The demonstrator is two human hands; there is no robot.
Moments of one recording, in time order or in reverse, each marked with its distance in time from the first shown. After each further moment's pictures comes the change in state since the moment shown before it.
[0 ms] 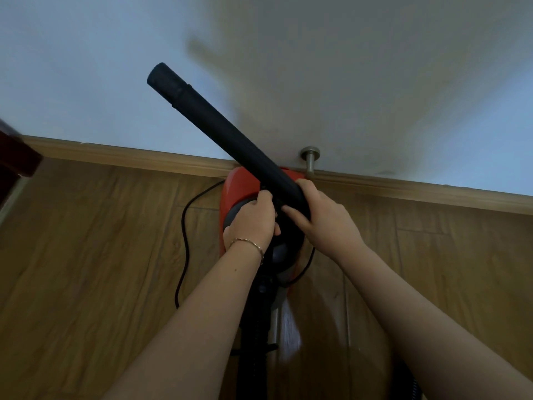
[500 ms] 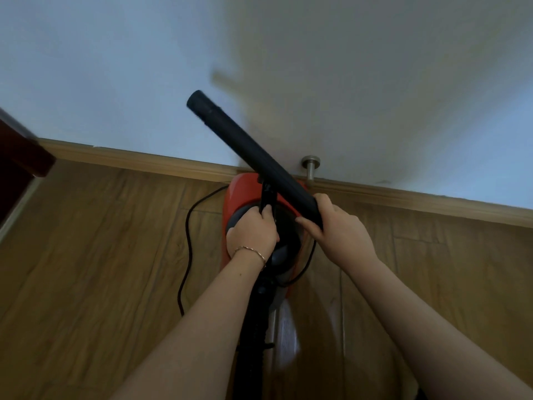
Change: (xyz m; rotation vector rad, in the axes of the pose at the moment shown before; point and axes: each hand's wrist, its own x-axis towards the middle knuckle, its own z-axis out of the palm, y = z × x) left_hand -0.012 -0.004 -0.001 0.215 0.107 0.171; right_hand -0.016 0.005 -0.022 -0.195 -0.023 0.058
